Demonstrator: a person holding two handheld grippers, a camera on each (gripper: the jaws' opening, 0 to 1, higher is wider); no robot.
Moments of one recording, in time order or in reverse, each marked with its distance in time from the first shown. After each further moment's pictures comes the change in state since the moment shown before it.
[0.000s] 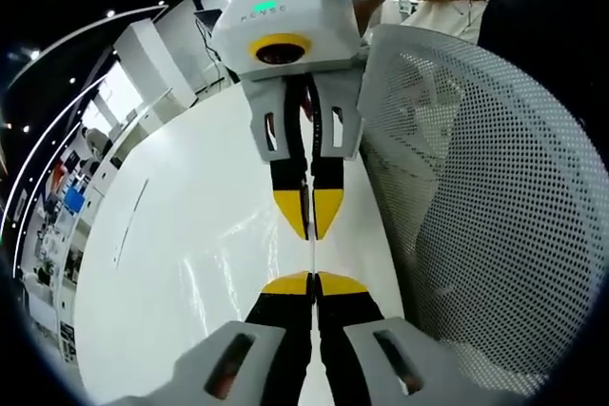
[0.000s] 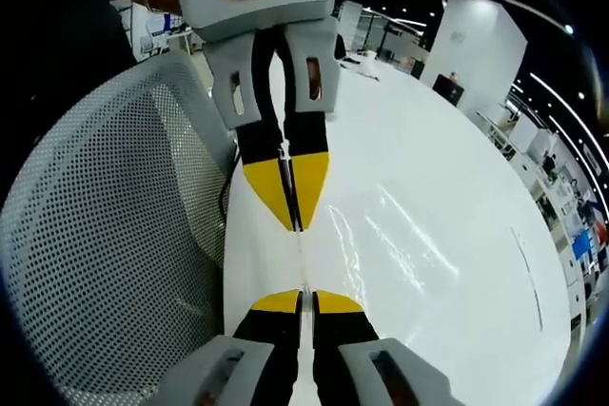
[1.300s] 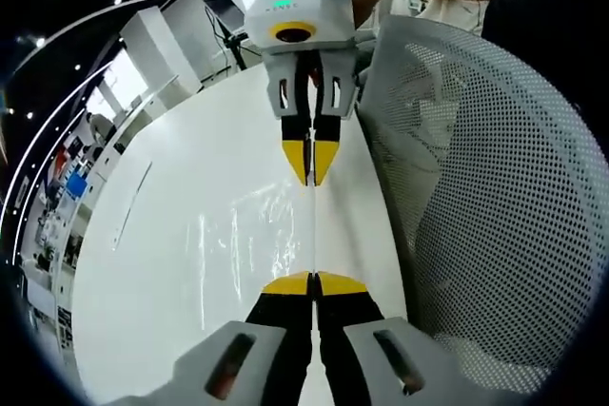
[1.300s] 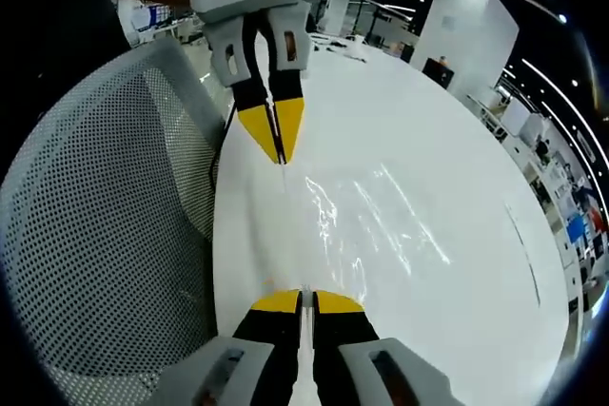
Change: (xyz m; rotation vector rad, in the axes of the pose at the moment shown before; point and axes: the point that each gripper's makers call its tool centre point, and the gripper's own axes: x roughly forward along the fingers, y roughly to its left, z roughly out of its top) left arm -0.009 0.003 -0.022 -0.046 0.041 0.016; right arm -0.014 -0.009 -0.036 0.046 0.067 -0.035
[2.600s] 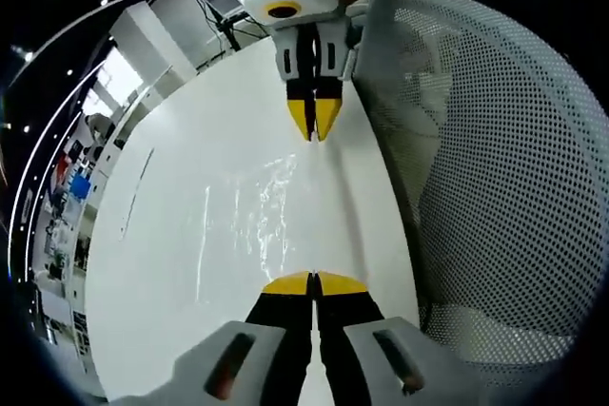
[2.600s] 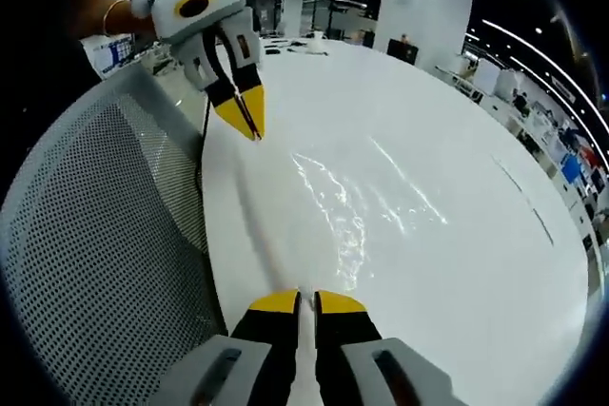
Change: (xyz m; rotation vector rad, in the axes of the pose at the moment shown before) left arm -0.009 -0.002 -0.031 0.062 0.105 0.016; right arm 0.002 0.006 -0.014 0.230 -0.047 -0.022
